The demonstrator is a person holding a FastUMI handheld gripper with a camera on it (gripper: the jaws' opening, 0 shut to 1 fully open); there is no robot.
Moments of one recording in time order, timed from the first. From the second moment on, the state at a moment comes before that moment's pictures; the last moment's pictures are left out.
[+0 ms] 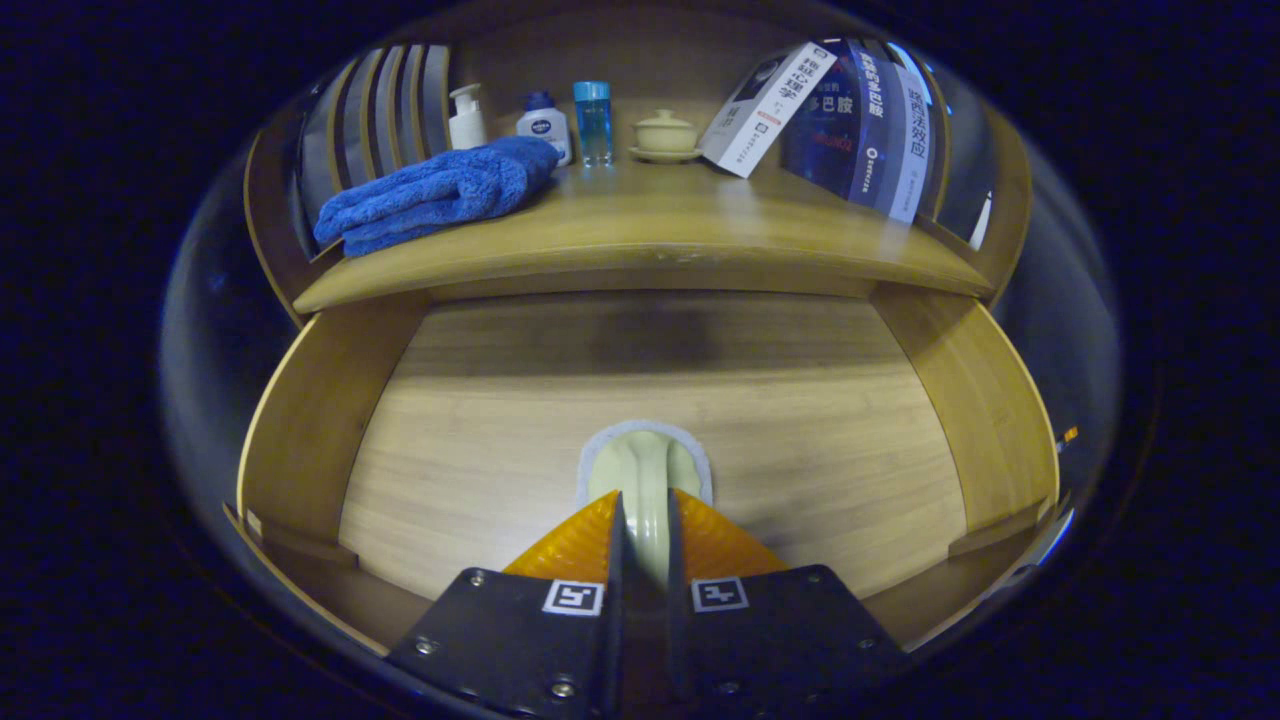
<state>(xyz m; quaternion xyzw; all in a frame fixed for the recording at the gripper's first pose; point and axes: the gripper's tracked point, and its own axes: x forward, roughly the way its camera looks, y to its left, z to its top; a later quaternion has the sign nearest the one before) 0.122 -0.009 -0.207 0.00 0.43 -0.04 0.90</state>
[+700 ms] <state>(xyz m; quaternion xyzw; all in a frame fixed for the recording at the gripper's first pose) 0.137 -0.004 -0.201 0.05 0.36 -0.03 0.93</state>
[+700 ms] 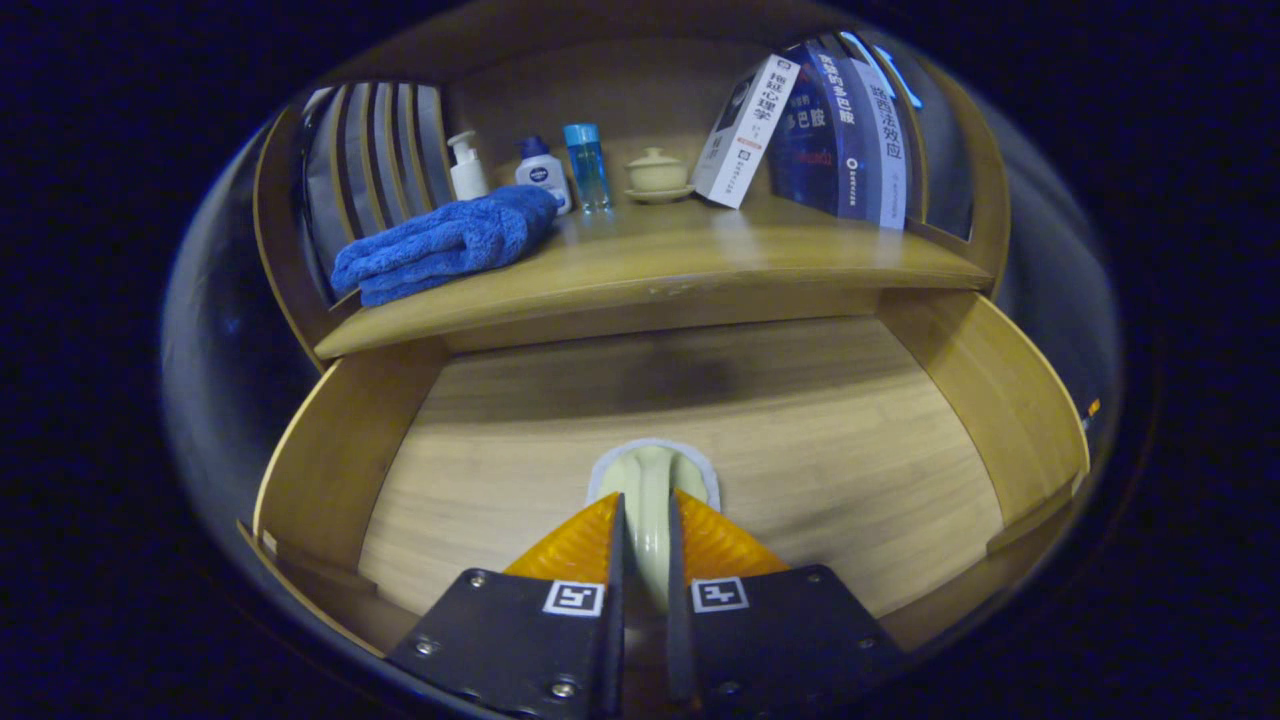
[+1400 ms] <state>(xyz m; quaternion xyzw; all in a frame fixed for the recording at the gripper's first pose) 0.159 -0.017 -0.103 0.01 0.27 -0.06 0.96</state>
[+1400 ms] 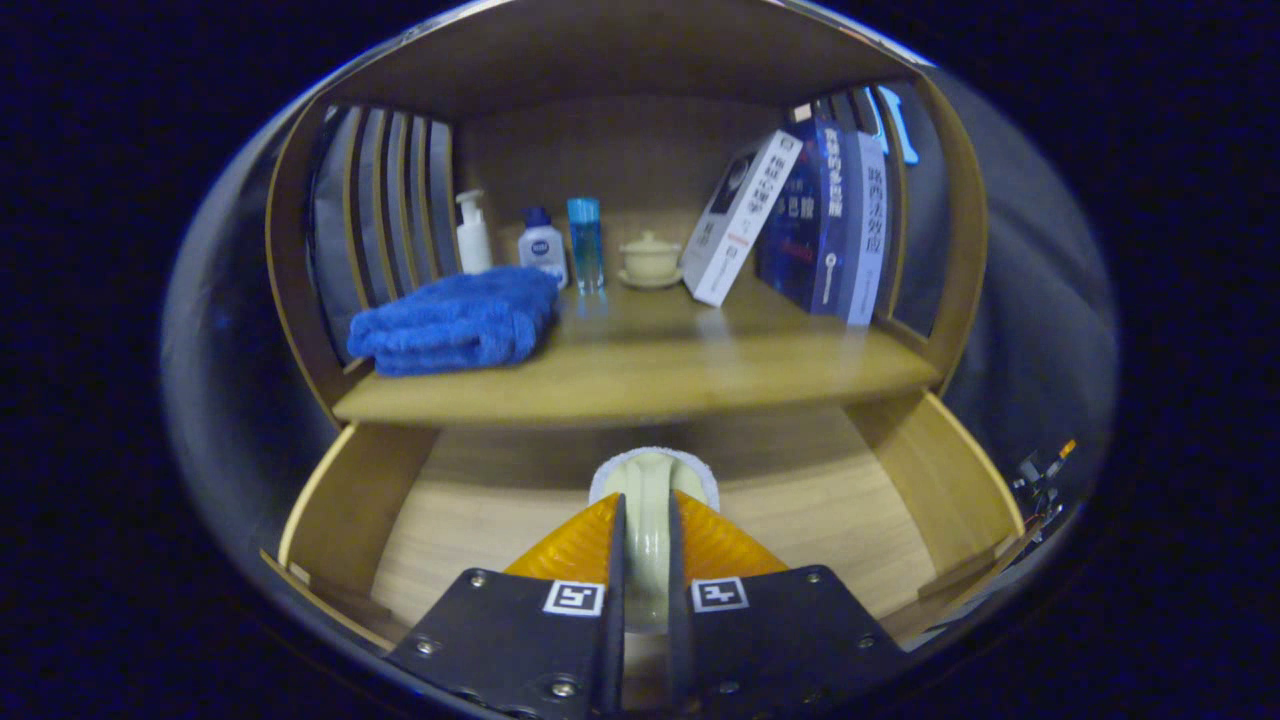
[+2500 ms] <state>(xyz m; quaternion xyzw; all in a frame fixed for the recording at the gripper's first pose) 0.289 -0.013 -0.044 0.00 0.24 -0.08 0.97</state>
